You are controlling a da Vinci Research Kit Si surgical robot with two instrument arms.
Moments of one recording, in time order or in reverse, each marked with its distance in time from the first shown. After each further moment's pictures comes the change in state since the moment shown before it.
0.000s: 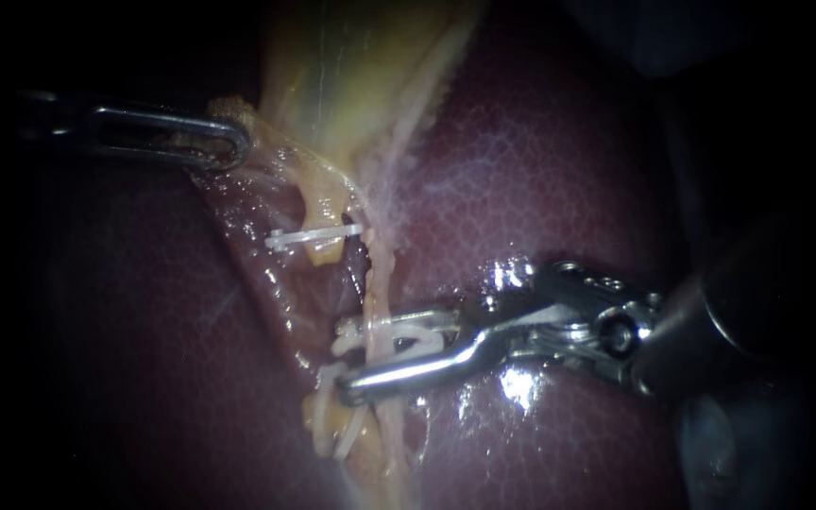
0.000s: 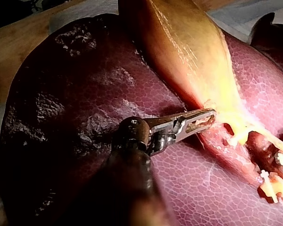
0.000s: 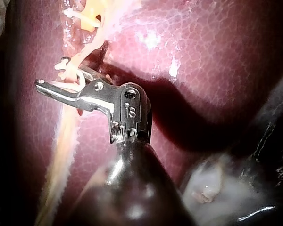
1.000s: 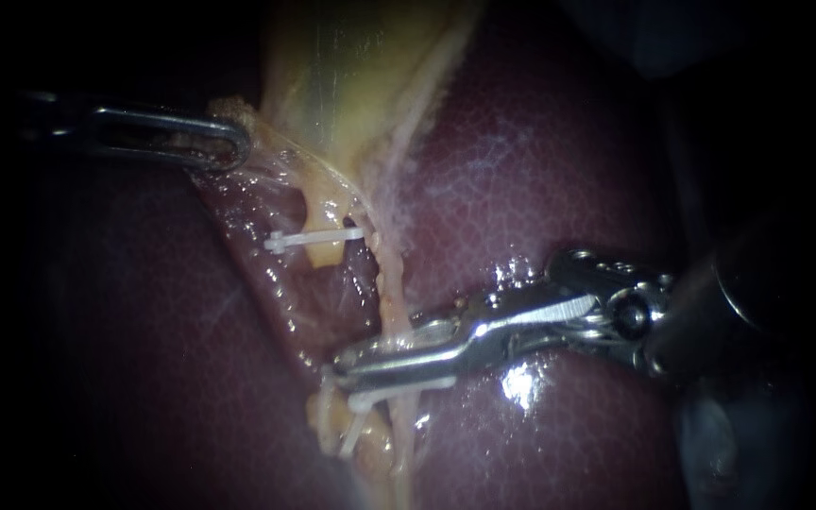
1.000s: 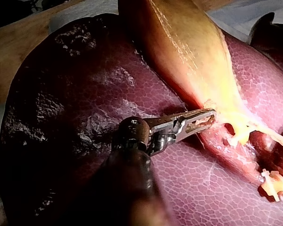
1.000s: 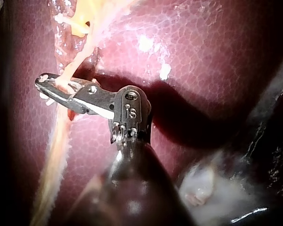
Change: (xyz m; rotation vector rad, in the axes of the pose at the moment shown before) right arm 0.000 0.001 -0.001 0.000 -0.043 0.039; left arm 0.000 0.000 0.000 -0.001 0.000 0.000
